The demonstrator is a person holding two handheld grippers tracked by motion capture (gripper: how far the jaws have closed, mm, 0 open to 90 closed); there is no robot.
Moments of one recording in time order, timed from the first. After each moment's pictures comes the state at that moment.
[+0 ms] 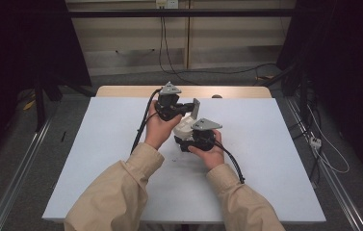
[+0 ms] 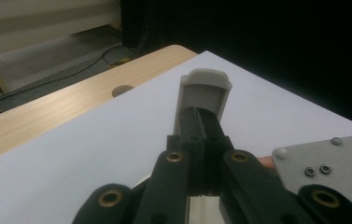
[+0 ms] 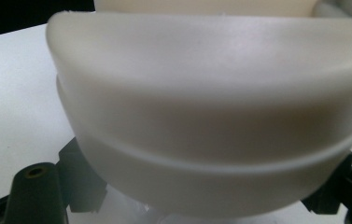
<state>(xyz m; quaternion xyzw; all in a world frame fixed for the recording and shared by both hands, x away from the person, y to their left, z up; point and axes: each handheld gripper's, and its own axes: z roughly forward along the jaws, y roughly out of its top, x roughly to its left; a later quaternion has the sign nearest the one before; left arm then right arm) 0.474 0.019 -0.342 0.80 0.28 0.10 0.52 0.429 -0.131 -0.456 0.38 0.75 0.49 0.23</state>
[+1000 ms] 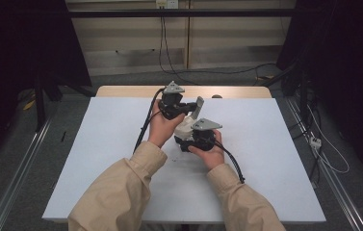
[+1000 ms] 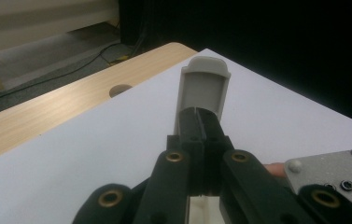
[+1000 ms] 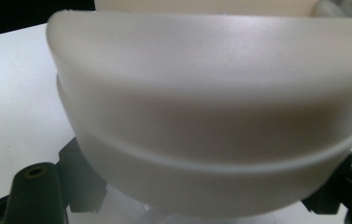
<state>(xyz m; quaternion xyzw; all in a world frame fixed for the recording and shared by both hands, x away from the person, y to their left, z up) 0.482 0.009 -0.347 0.80 0.28 0.10 0.52 0.429 -0.131 -0.456 0.37 0.75 0.49 0.23</state>
